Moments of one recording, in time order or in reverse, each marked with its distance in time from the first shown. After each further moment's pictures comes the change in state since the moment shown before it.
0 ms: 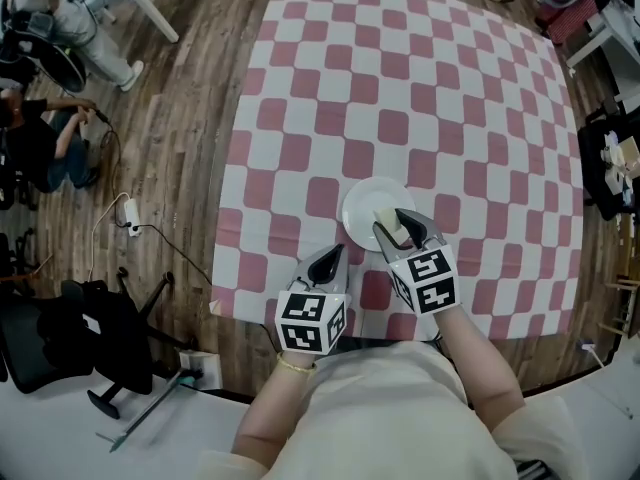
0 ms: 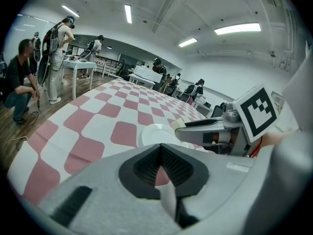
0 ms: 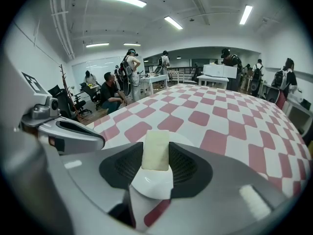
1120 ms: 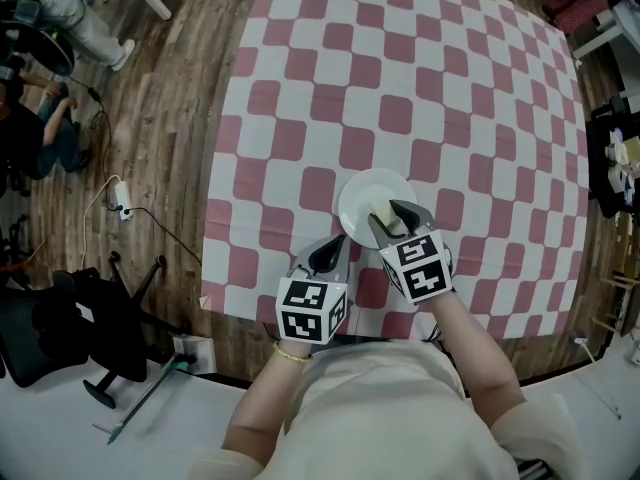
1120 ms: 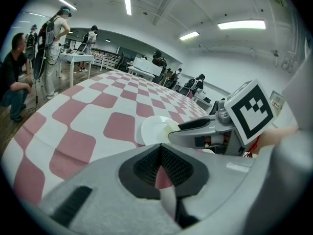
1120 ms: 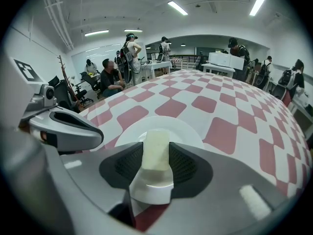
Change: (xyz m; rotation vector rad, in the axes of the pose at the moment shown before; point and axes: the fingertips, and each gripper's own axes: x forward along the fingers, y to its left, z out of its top) left arm 0.033 0.006 -0.015 -0.012 0.079 -0.015; right arm 0.040 -0.012 -0.030 -0.030 0.153 0.021
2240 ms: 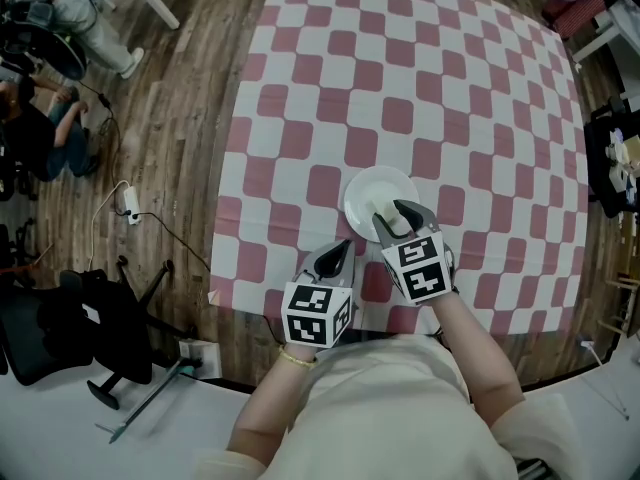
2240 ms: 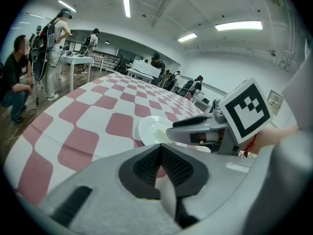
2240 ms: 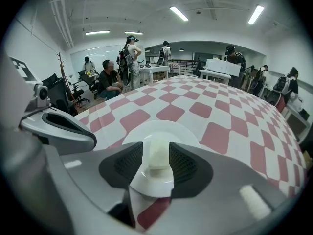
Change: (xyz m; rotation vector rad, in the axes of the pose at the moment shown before) left arm -0.024 -0.013 -0.007 0.010 -0.018 -0.005; right arm -0.019 0.009 0.004 -0.018 -0.041 -0.056
